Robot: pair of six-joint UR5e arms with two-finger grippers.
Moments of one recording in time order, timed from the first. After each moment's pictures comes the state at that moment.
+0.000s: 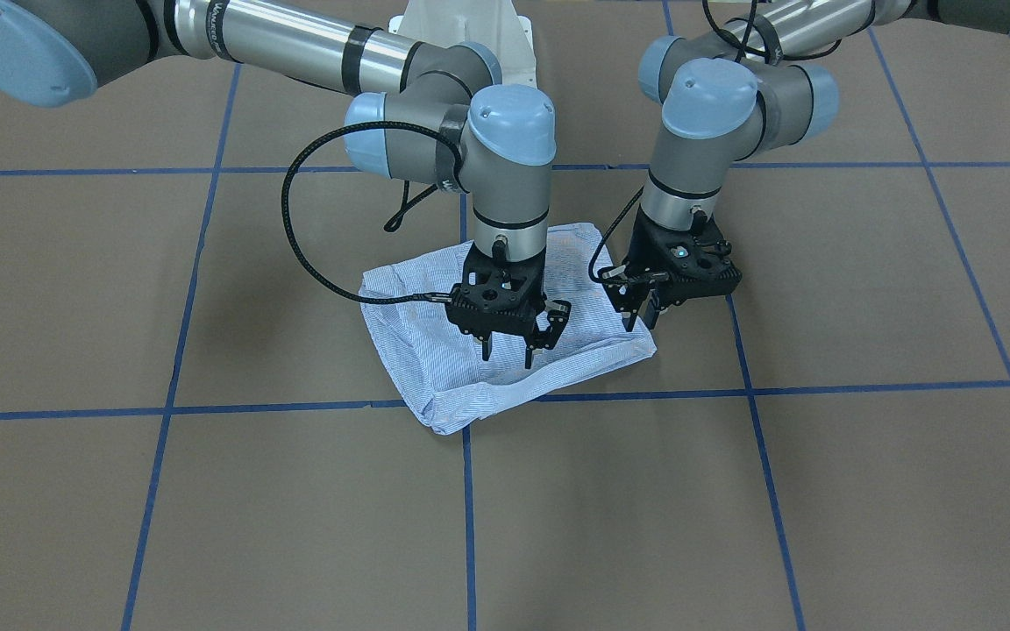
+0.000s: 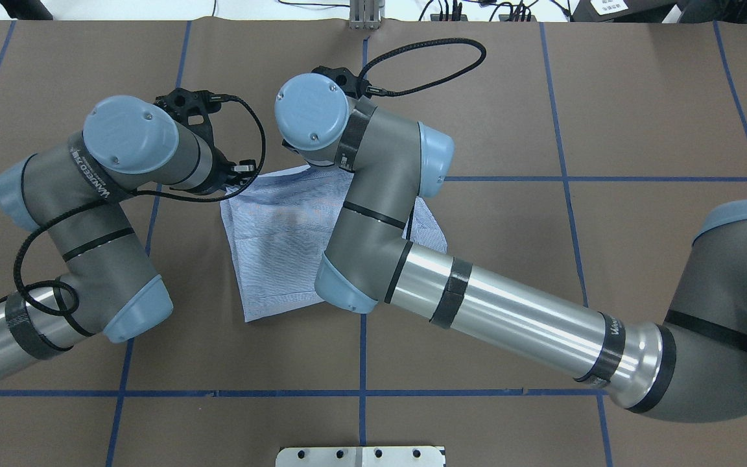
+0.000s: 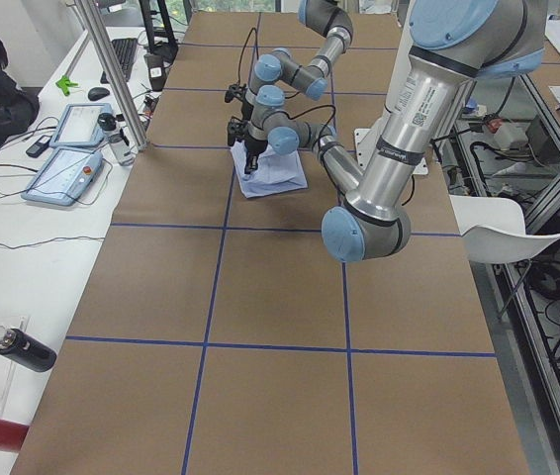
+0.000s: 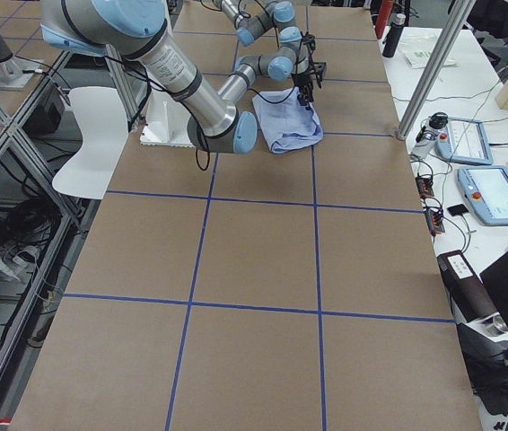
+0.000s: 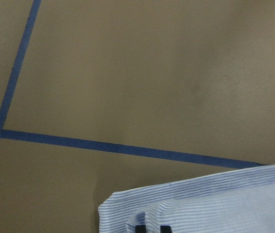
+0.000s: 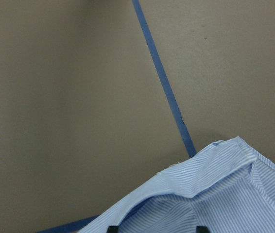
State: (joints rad) left arm -0.68 -2.07 -1.74 -1.78 -1.77 -1.24; right arm 0.56 -0.51 1.23 -1.44 1.64 1.49
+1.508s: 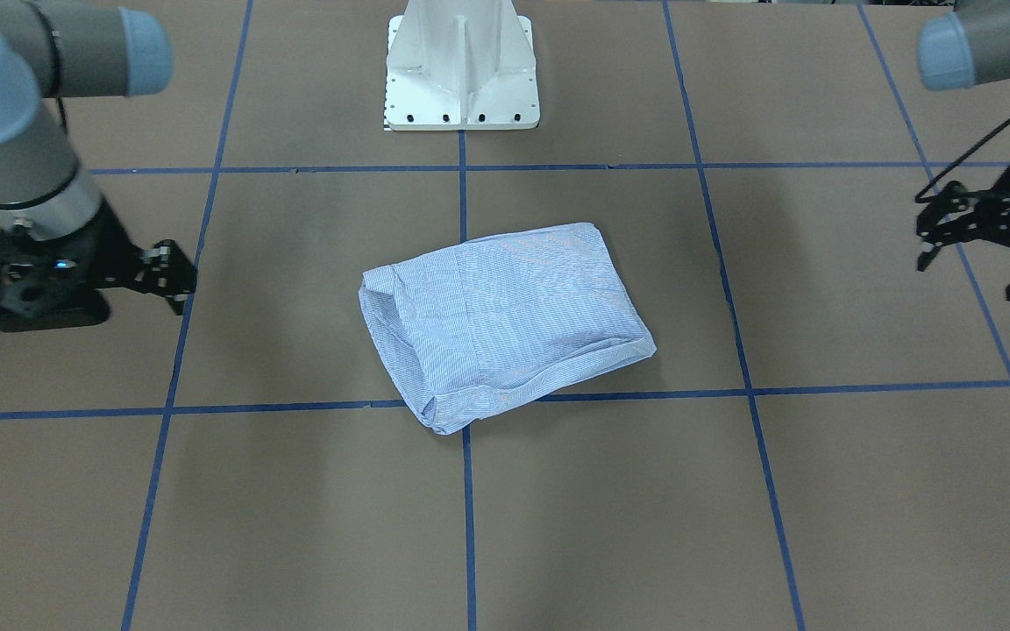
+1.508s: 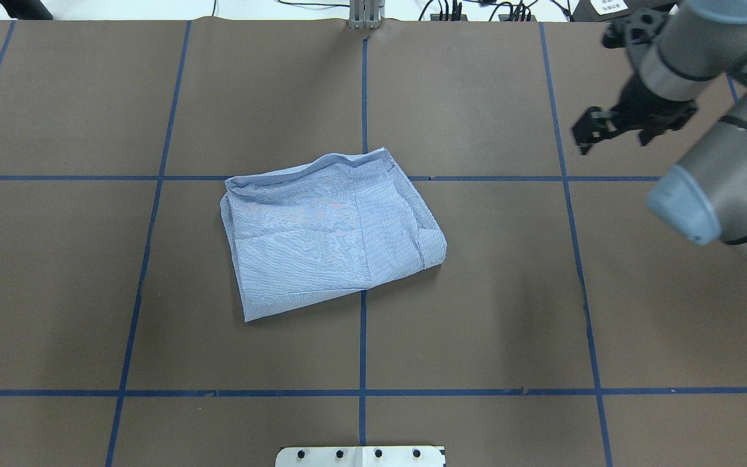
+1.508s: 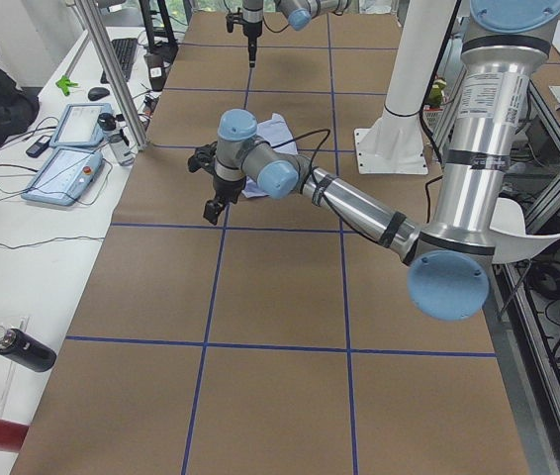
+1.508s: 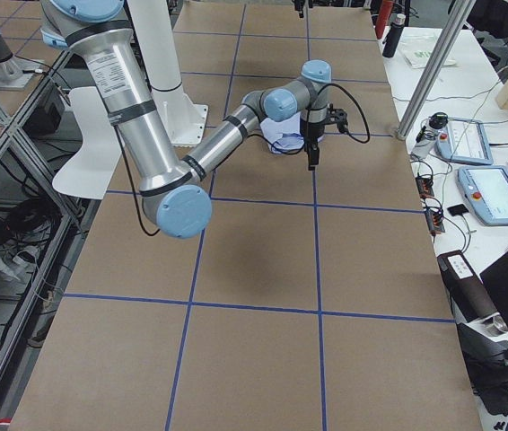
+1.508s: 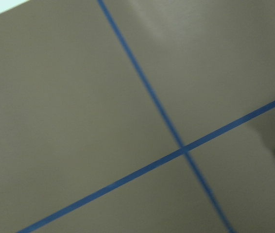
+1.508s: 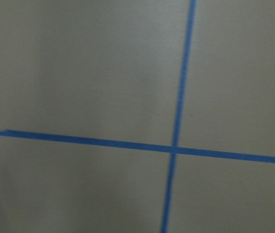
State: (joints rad) left arm -1.28 -1.64 -1.87 -1.77 -2.21 -0.04; right arm 1.04 -1.22 1.89 -1.79 2.11 0.54
